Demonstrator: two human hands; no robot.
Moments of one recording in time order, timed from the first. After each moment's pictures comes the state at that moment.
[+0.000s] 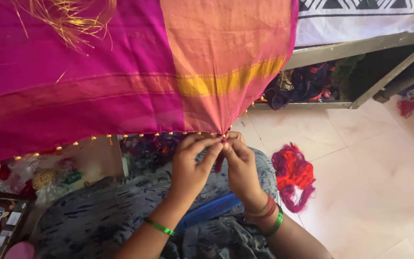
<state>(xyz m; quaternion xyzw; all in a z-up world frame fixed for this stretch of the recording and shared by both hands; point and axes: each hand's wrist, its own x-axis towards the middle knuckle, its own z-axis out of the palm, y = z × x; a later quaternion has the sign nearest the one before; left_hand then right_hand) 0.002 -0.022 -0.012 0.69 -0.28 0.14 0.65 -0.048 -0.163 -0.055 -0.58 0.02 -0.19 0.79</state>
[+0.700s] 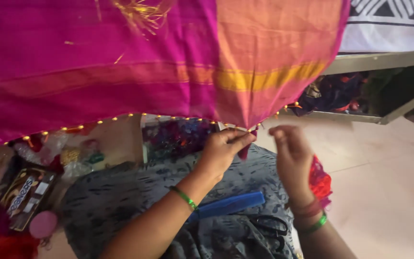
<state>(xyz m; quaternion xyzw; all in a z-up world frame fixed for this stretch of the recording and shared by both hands) 0.026 -0.045 -0.048 0.53 -0.16 -0.21 0.81 -0.056 -0.192 -0.012 -0.79 0.04 -0.34 0.50</state>
